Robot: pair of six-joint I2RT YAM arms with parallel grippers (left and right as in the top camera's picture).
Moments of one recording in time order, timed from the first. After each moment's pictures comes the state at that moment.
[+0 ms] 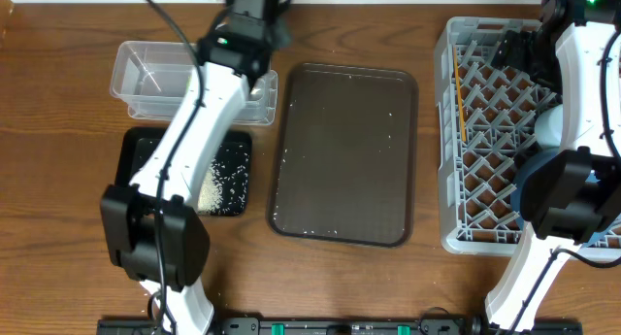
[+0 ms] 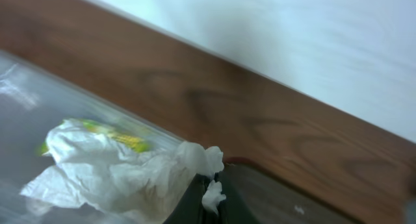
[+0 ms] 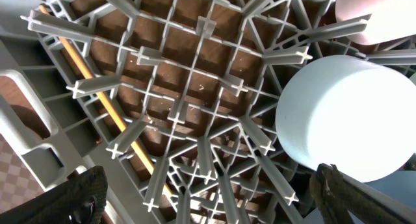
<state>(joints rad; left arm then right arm) -0.28 1.90 1.78 -0.64 -0.30 -0.62 -0.15 2.18 2.21 -1.35 0.15 0.36</state>
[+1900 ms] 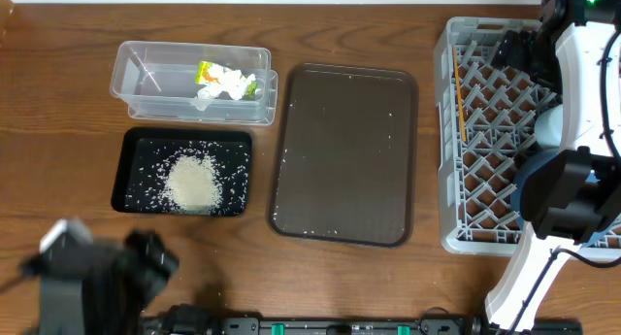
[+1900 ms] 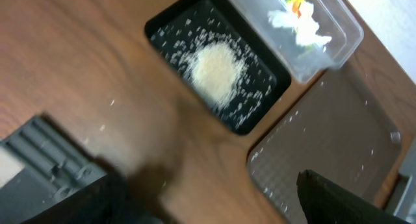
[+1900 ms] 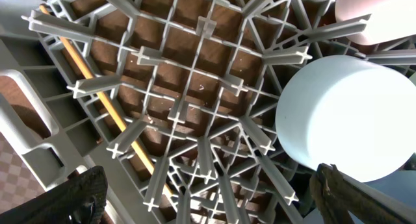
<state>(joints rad) -0.12 0.66 1.39 -1.66 -0.24 -0.88 -0.15 2.18 2.21 -1.35 0.15 0.36</state>
